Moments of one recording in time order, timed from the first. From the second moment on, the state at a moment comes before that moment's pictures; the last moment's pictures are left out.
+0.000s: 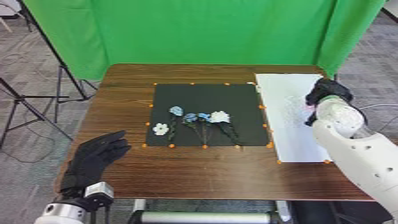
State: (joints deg) left arm 140.4 -49.9 -94.0 -129.1 38.9 17.6 17.7; right arm -68.0 -46.0 59.6 -87.3 -121.6 -3.5 43.6
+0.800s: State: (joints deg) left arm 141.7 -48.7 -94.9 -129.5 38.5 18.2 17.4; right arm -85.0 -51.0 63.0 -108.0 -122.4 -2.7 40.0
